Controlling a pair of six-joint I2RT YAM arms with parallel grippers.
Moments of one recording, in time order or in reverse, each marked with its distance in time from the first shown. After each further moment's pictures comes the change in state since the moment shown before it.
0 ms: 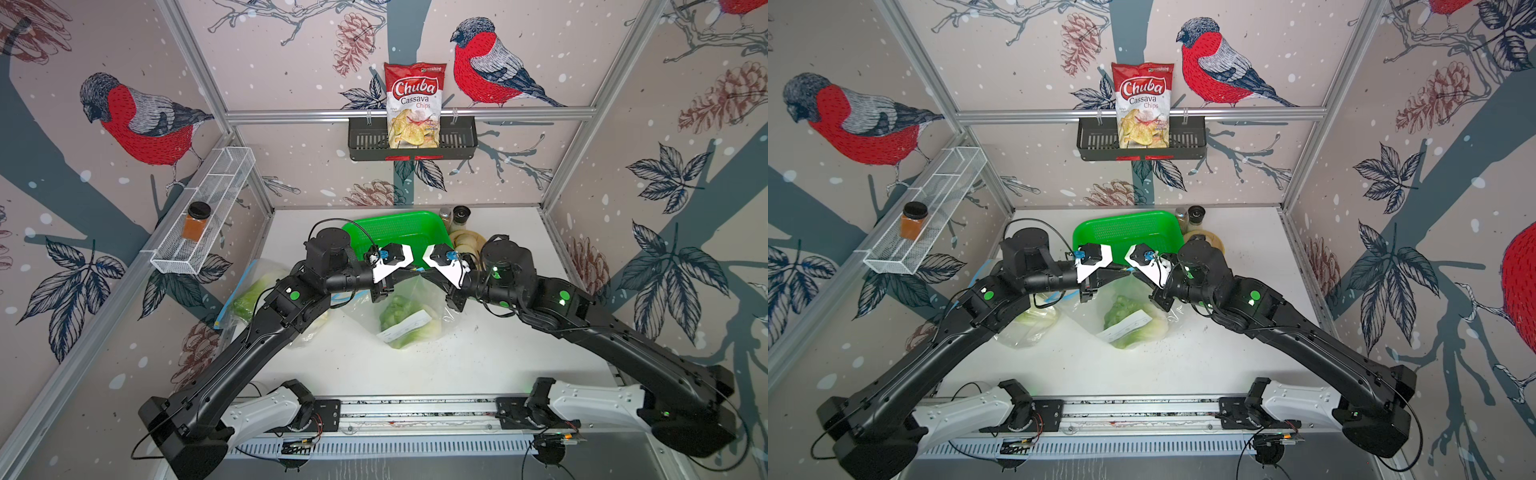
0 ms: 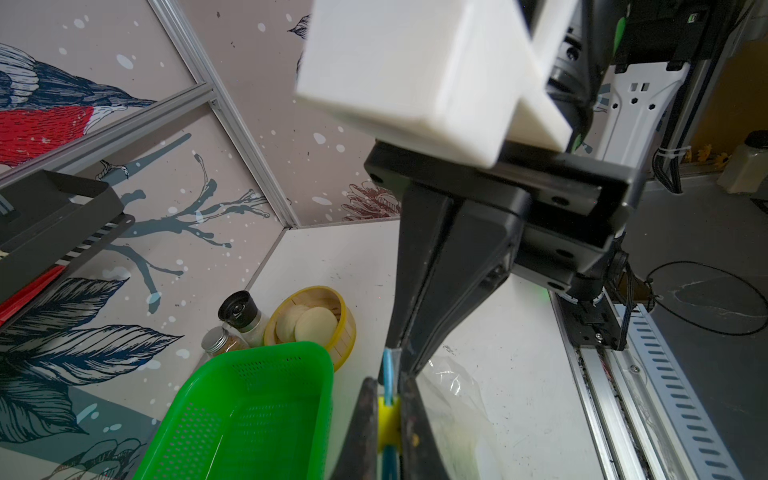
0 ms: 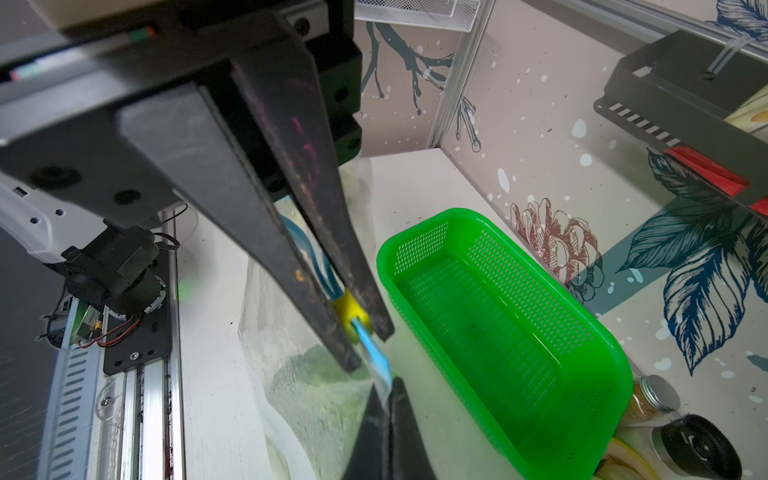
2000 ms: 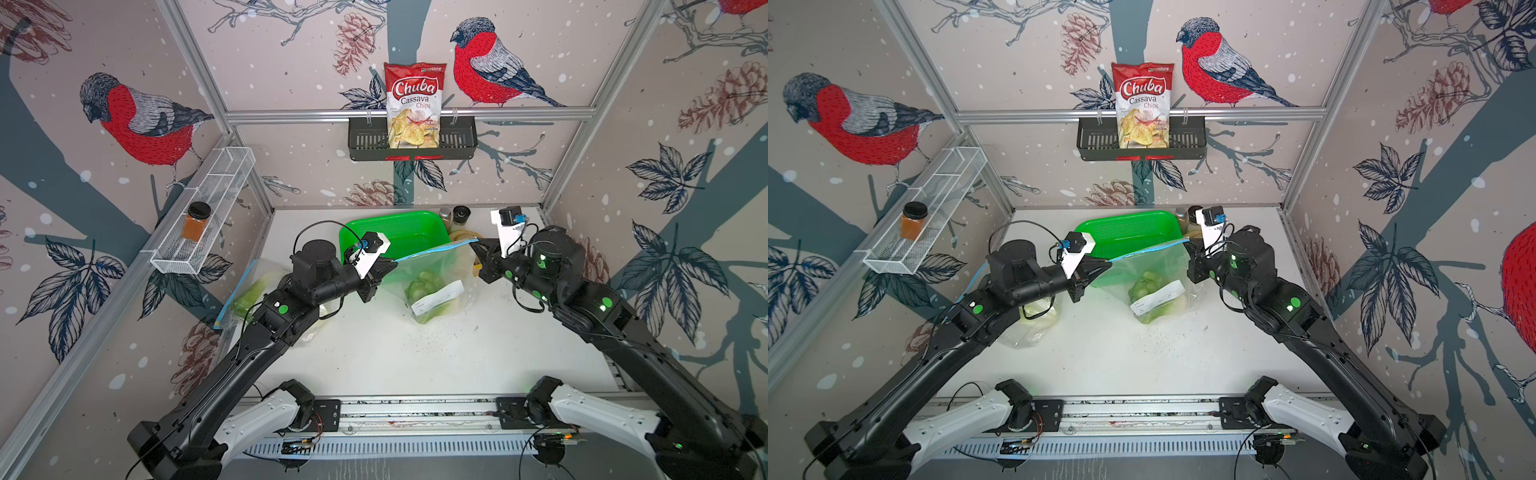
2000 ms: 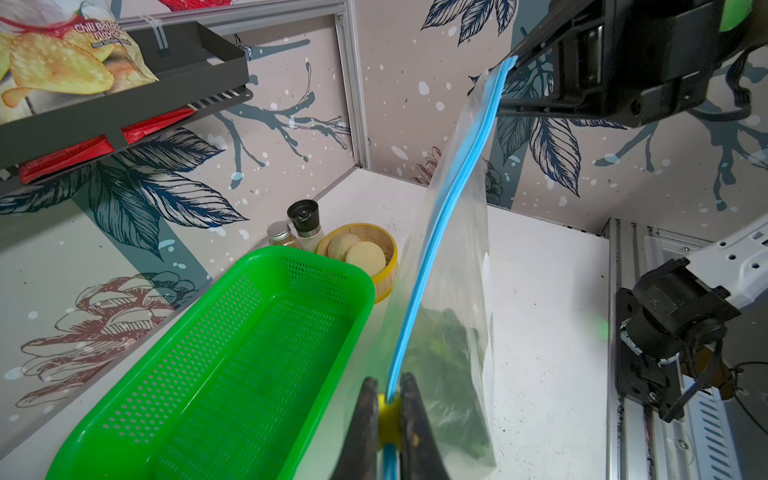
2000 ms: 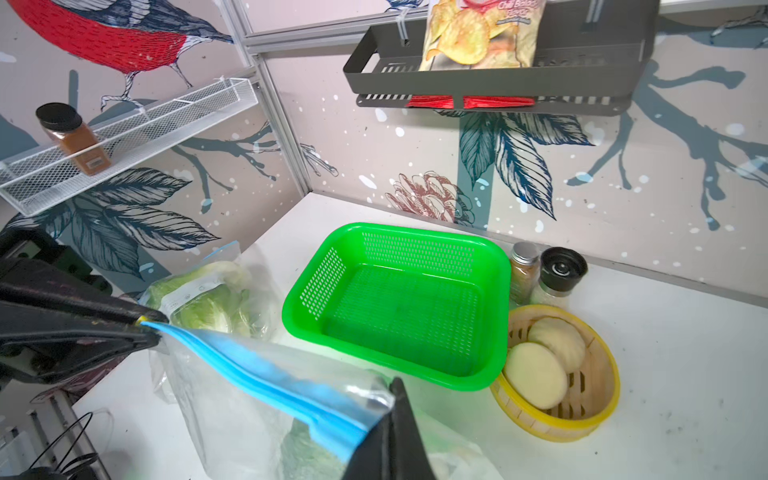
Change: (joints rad) left arm 0.070 -0.116 -0.126 0.003 -0.248 -0.269; right arm -0.272 -0.158 -0.028 -0.014 0.170 0.444
